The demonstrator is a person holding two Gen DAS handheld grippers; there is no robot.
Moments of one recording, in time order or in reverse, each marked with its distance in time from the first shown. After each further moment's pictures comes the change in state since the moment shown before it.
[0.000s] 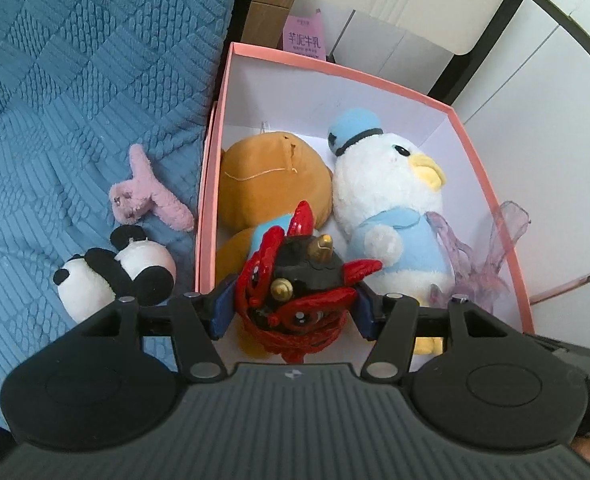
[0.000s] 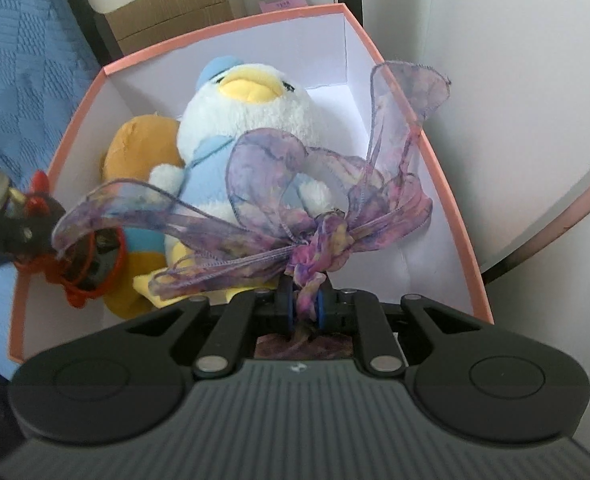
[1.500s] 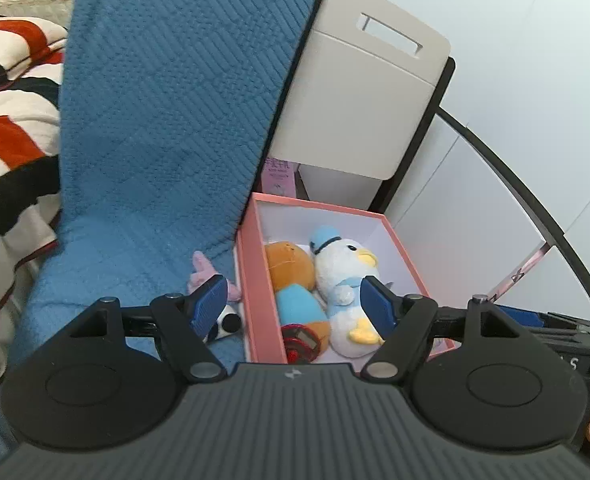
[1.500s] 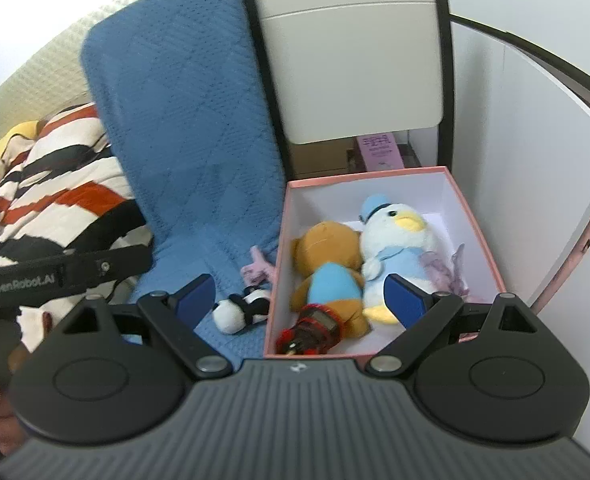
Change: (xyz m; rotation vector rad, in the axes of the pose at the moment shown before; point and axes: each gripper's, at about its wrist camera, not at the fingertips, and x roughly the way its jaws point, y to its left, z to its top) left arm -0.252 0.061 -0.052 0.065 -0.350 -0.104; right arm -0.224 0.142 -0.037 -0.104 -0.311 0.143
